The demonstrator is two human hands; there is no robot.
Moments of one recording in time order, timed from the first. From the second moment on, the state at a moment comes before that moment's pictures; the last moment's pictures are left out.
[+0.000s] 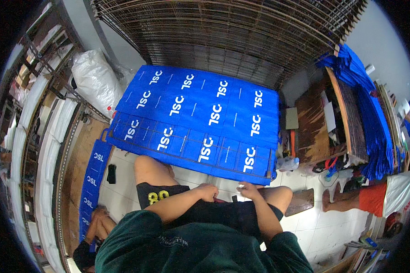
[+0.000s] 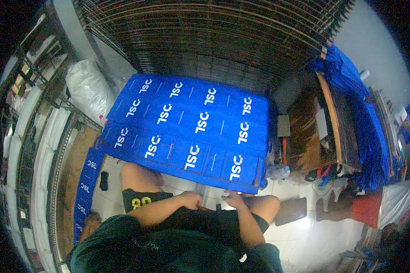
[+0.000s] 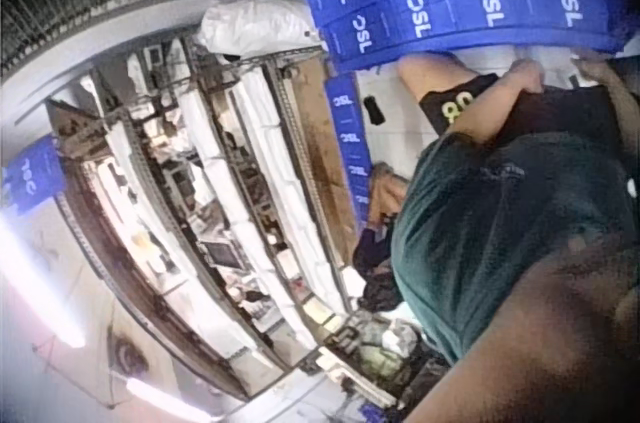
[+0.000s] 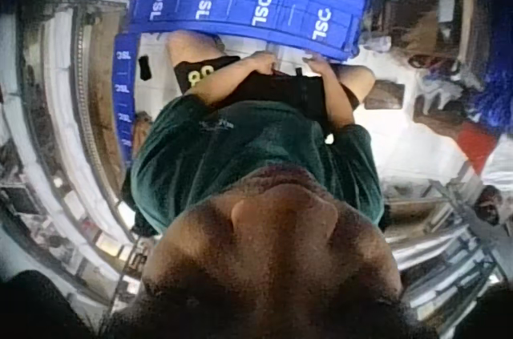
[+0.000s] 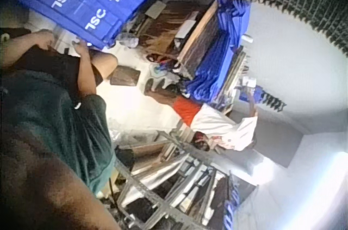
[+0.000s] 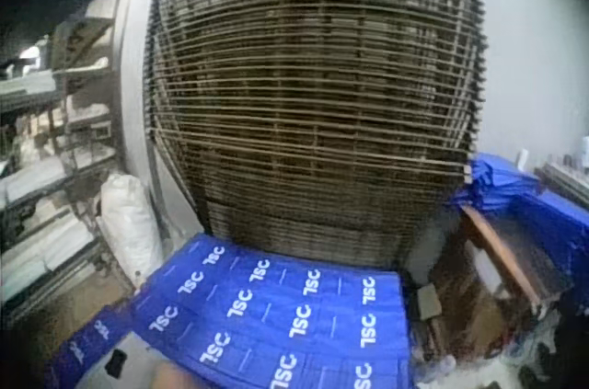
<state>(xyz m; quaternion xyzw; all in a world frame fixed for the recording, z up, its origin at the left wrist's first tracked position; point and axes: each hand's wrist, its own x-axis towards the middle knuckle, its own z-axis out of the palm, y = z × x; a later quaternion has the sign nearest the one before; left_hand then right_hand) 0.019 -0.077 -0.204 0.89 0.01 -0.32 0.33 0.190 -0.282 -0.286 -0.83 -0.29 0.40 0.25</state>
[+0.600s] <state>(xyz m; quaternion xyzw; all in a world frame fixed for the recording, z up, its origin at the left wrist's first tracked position) 0.012 -0.080 -0.213 0.90 -0.04 -0.28 0.33 0.187 -0.274 -0.270 -0.83 -0.27 0.43 0.22</state>
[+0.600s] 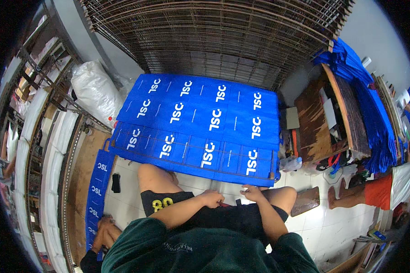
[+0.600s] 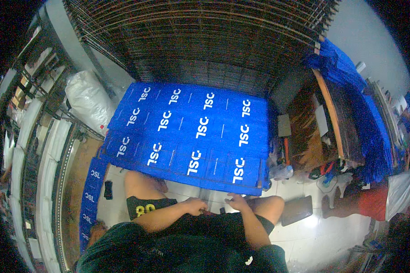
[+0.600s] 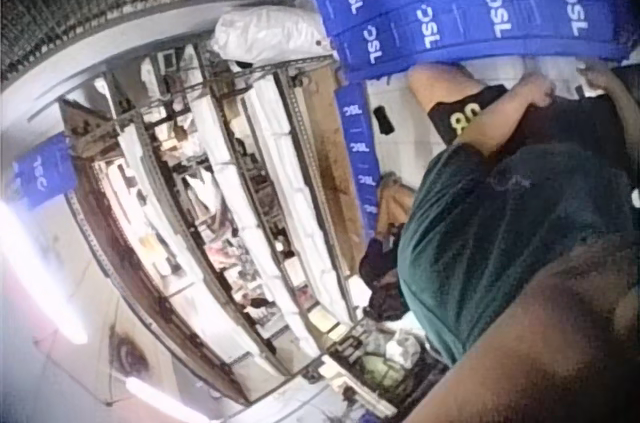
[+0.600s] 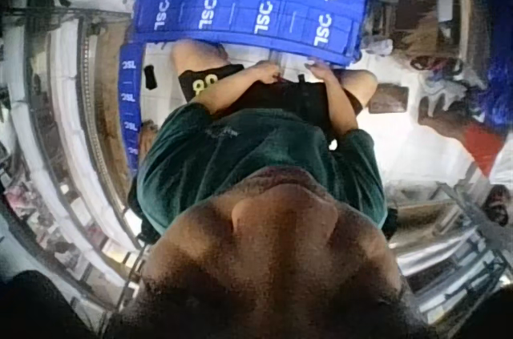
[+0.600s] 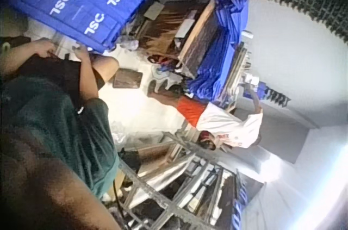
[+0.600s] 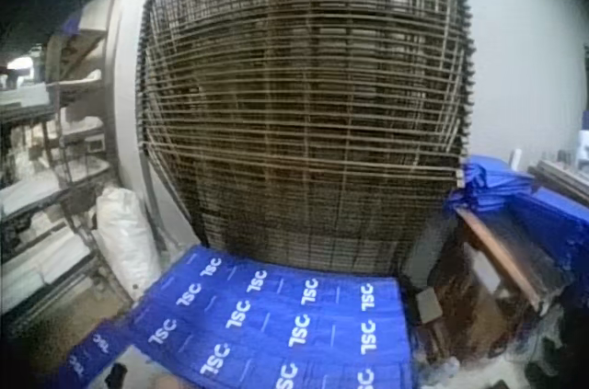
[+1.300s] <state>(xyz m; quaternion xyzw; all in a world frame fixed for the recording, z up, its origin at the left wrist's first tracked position) 0.008 -0.093 -0.196 0.94 -0.06 -0.24 0.23 0.186 -0.274 -0.268 -0.83 -0.28 0.41 0.24</state>
